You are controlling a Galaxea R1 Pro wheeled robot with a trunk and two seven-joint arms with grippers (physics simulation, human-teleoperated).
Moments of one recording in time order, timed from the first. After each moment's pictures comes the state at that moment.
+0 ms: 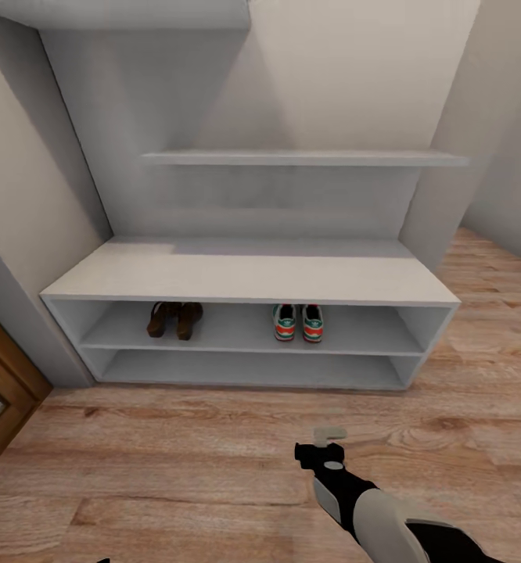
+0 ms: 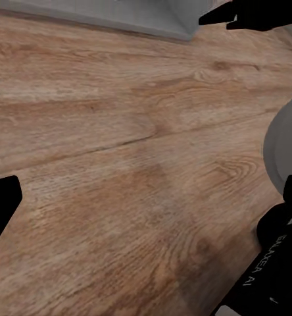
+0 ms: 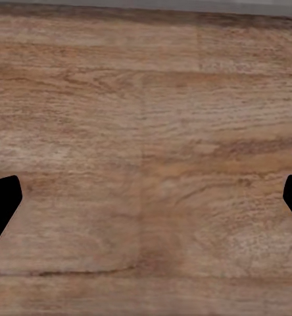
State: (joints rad) left arm -0.04 0.20 0.62 -0.71 -0.07 -0.30 -1.41; right arm -0.77 0.17 -0.13 -0.03 0.18 -0.14 -0.21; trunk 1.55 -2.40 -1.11
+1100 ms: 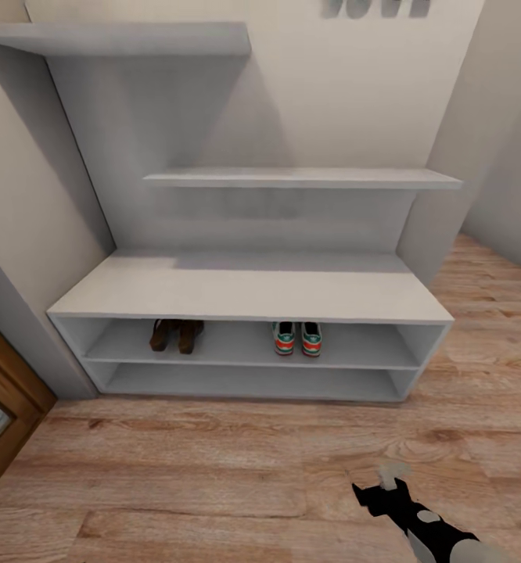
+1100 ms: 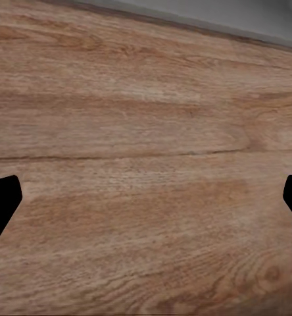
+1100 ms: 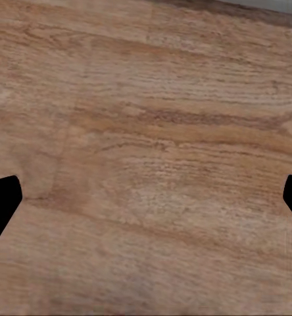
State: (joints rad) left arm -0.04 0.20 0.62 -0.63 -0.08 -0.31 -1.03; right arm -0.62 -0.14 -0.13 -0.03 0.24 -0.29 0.20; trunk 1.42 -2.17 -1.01
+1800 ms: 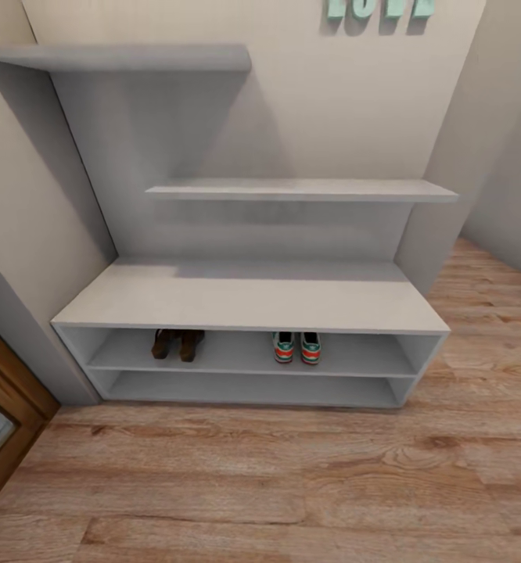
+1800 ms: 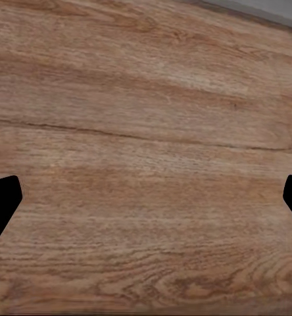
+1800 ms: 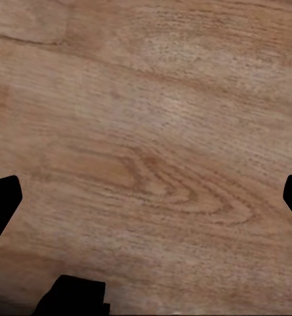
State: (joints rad) left arm -0.04 0.19 0.61 -0.53 -0.08 -0.32 -0.84; right arm -0.32 -0.18 -0.13 -0.03 0.24 -0.44 0.21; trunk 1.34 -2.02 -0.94
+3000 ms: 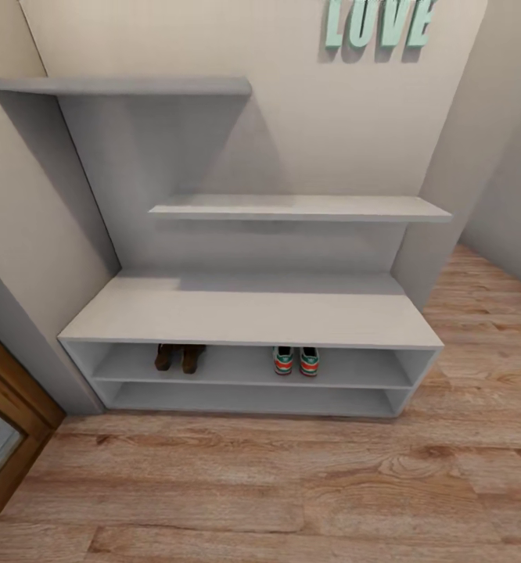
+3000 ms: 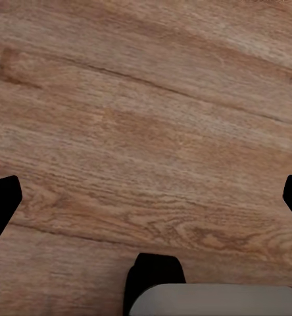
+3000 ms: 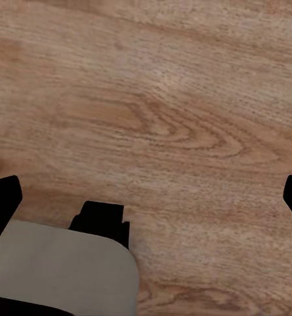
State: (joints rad) left arm -0.04 0.19 0.60 -0.33 -0.08 -0.37 -0.60; right arm -0.21 -0.12 -0.13 -0.03 0.24 -0.43 0.07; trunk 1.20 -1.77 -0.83
